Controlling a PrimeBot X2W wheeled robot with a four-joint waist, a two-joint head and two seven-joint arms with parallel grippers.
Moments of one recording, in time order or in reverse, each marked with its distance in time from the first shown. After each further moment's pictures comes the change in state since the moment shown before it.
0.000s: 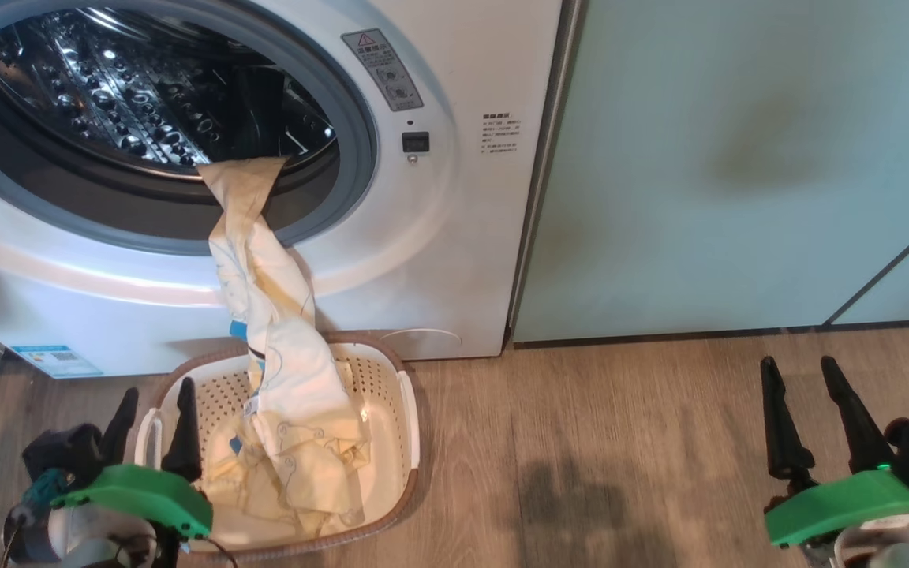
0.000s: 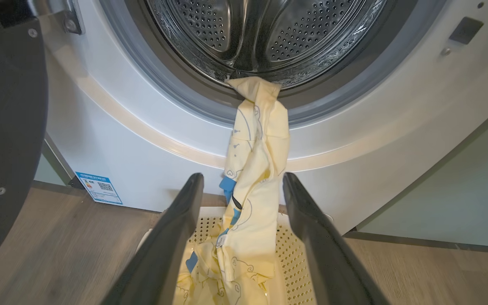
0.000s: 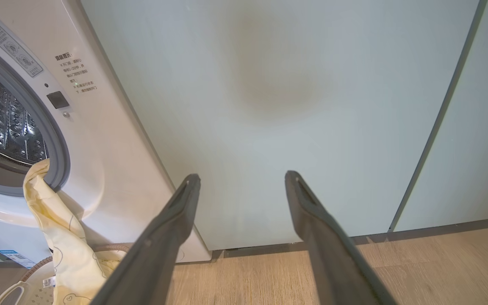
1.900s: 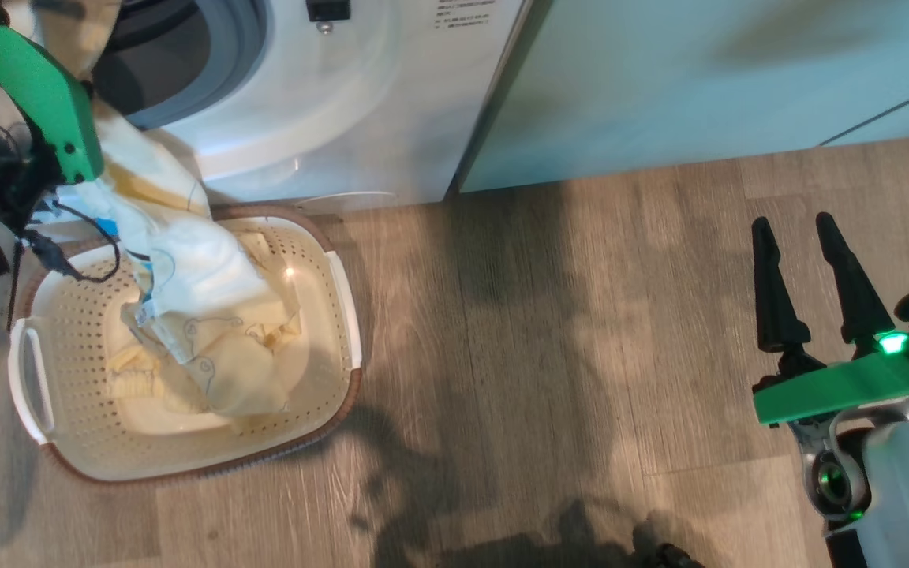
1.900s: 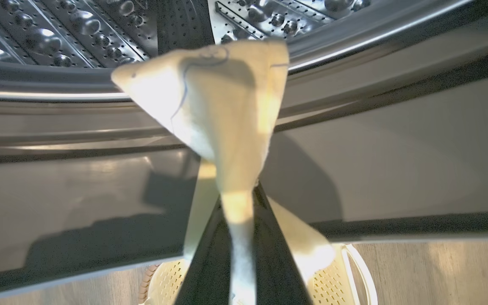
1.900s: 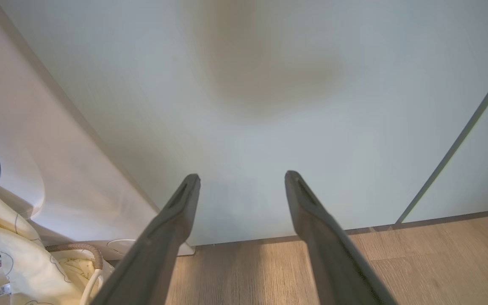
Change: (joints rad) left arm -0.943 0.307 -0.366 0.436 -0.156 -0.036 0.702; right arm -0.233 0.016 0.049 -0.027 0.045 0.000 0.000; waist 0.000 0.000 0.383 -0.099
